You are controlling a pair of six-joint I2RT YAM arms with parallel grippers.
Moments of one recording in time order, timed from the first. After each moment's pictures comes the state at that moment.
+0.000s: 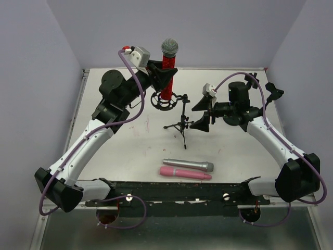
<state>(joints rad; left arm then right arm) -0.56 1.25 1.35 0.19 0.31 -0.21 0.32 1.33 1.04 -0.23 -1.04 -0.39</state>
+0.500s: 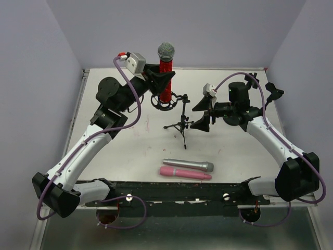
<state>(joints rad) -0.56 1.19 1.26 0.28 0.31 -0.22 0.32 1.34 1.03 -0.23 -1.05 -0.39</state>
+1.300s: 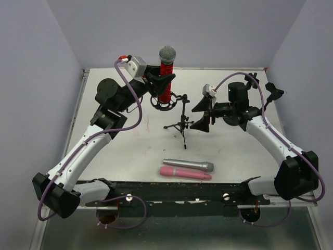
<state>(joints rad) -0.54 1.18 1.22 0.33 0.39 -0.16 0.31 1.35 1.03 -0.23 -1.06 -0.39</state>
